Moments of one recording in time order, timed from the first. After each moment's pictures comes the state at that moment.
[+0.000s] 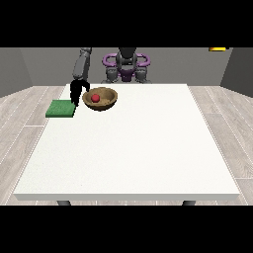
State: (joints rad) left arm -0.75 0.49 0.41 -1.11 0.15 -0.29 0.14; right arm -0.23 -0.13 -0.31 -0.90 -0.24 0.14 -0.30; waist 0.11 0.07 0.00
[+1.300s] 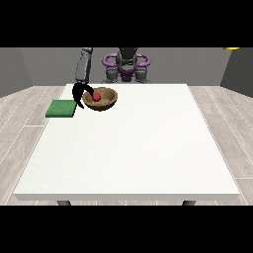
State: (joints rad) left arm -0.72 0.62 0.47 -1.20 0.30 -0.39 0.18; right arm -0.21 -0.12 -0.31 -0.86 -0.19 0.04 -0.46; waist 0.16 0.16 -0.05
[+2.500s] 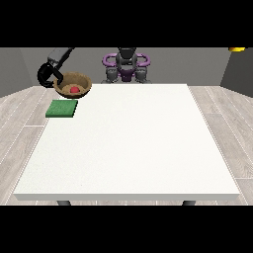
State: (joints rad) left arm -0.61 0.70 0.56 -1.07 0.32 -0.44 0.08; right arm -0.26 -0.51 -0.30 -1.09 -0.07 -0.04 0.18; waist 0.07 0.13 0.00
